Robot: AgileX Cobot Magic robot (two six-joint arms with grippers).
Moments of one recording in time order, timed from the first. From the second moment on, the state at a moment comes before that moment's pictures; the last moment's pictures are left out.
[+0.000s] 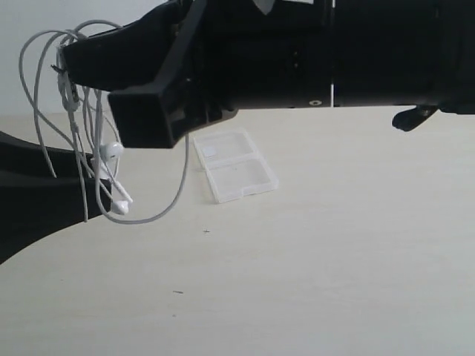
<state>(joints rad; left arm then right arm) -0.06 0.94 -0.53 1.67 -0.92 -1.57 0.78 1.33 -0.99 1.72 0.58 -1.68</state>
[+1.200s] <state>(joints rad) -0.06 0.83 -0.53 1.75 -0.76 -1.68 0.78 1.34 -0.99 1.46 0.41 -1.44</state>
